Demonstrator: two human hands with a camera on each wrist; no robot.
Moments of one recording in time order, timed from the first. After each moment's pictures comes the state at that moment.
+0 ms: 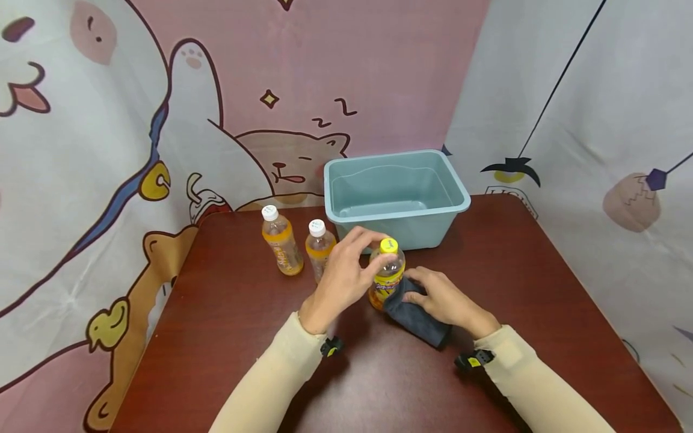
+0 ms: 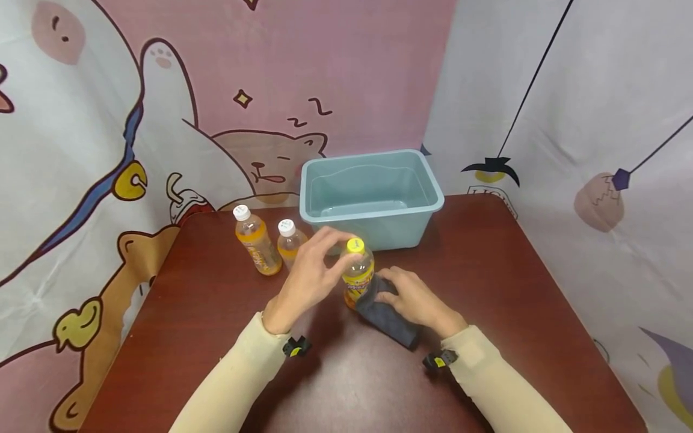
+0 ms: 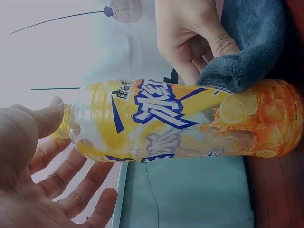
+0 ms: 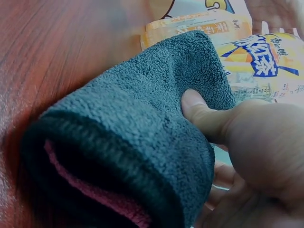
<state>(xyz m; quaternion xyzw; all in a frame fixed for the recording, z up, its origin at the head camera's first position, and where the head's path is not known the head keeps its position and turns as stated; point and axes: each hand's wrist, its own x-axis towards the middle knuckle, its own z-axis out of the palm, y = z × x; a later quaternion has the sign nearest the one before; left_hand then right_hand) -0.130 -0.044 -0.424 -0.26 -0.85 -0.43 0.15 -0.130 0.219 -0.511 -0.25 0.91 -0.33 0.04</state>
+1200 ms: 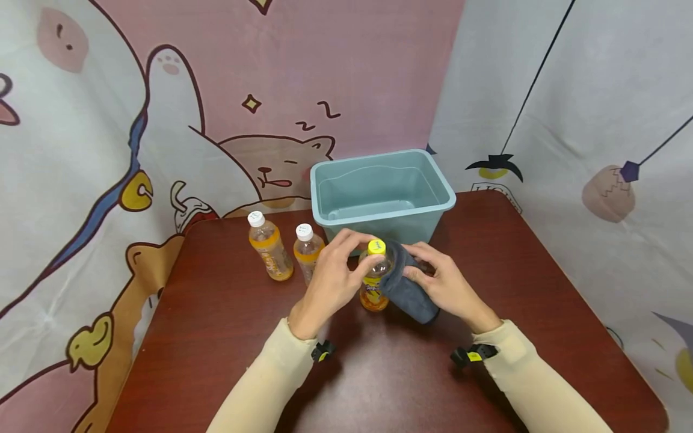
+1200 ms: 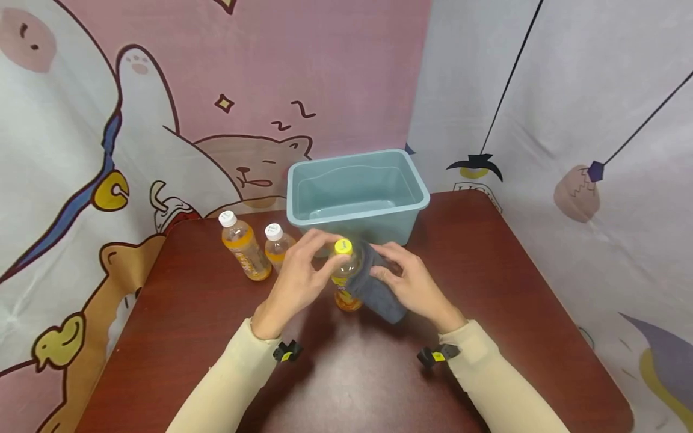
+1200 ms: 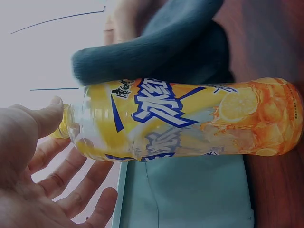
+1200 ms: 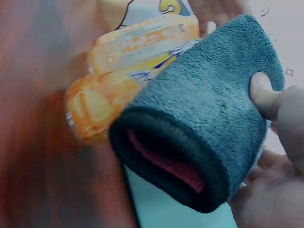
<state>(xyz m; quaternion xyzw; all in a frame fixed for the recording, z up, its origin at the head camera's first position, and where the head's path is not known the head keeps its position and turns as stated) -0.127 -0.043 -0.421 -0.26 -0.85 -0.44 0.14 -0.124 0.227 -0.472 -0.23 0.83 -0.51 -0.07</state>
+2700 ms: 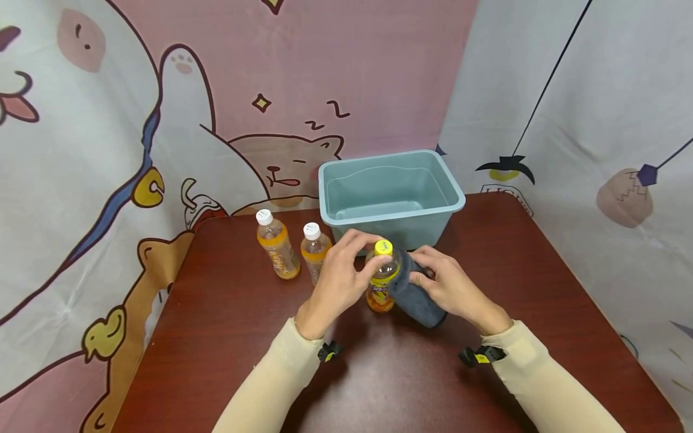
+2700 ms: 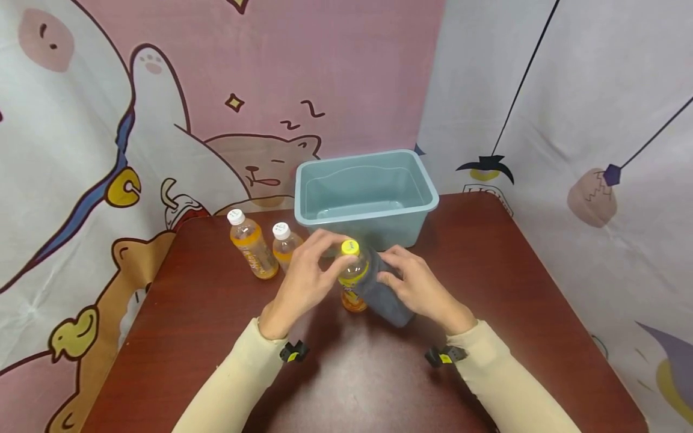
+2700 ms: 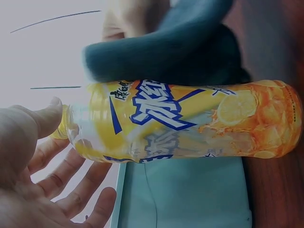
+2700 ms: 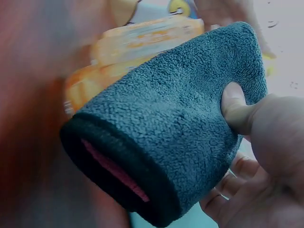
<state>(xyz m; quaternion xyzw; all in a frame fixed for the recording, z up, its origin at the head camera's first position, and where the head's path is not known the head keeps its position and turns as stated) -0.125 -0.042 -0.422 -0.25 -0.86 -0.42 0.14 -0.131 0.226 -0.473 -0.26 0.87 -0.41 -0.07</state>
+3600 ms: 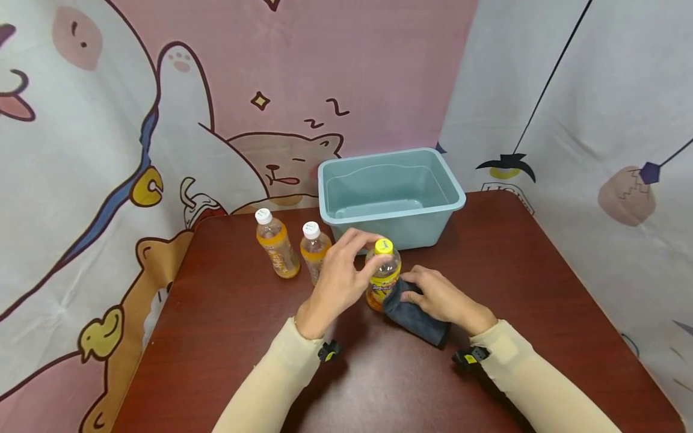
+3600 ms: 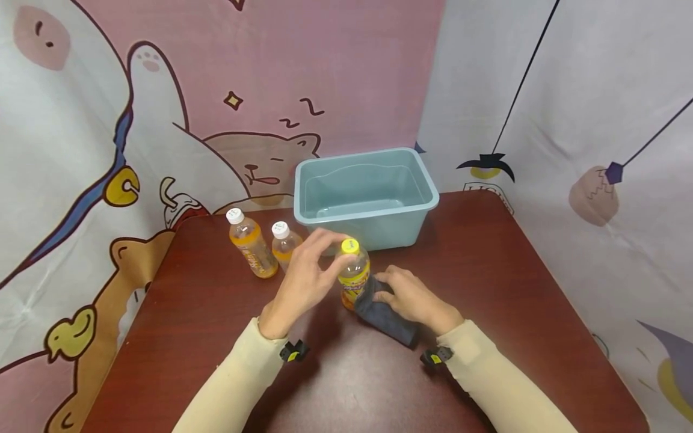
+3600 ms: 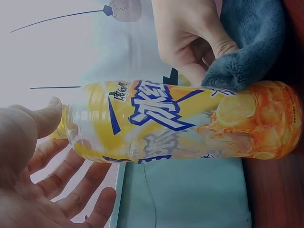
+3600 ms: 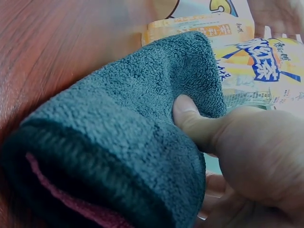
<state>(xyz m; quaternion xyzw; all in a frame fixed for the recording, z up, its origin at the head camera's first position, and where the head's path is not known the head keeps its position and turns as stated) -0.127 -0.041 -0.424 -0.25 -0.86 -0.42 0.15 -0.137 0.222 -0.512 -0.26 0.92 -0.29 0.06</state>
